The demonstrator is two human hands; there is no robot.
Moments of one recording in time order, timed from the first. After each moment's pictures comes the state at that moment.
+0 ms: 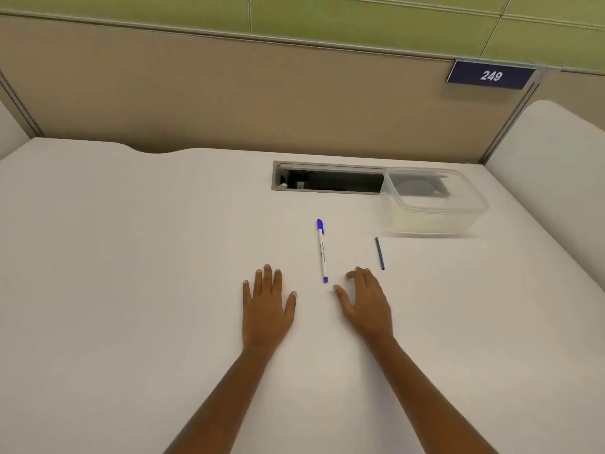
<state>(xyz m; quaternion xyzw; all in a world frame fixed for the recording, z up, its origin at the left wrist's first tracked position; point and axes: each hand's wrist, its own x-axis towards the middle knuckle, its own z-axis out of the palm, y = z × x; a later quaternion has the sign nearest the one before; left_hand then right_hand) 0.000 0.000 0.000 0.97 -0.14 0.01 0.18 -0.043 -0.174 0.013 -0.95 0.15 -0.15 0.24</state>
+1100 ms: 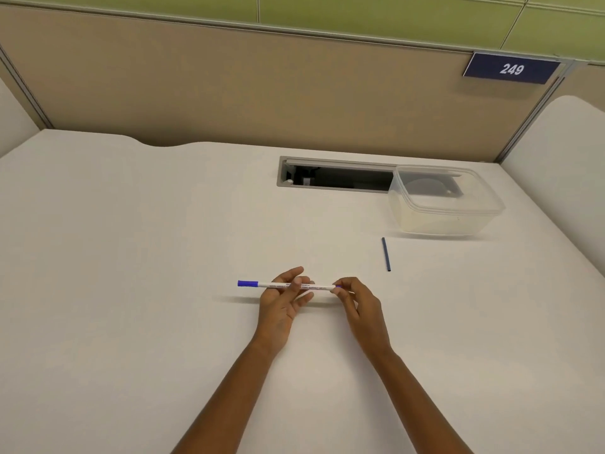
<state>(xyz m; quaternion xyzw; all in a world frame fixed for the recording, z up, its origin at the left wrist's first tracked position) 0.002 -0.020 0.016 0.44 0.04 -0.17 0.88 -0.052 -0.159 0.030 -0.85 0.10 -0.14 0.49</state>
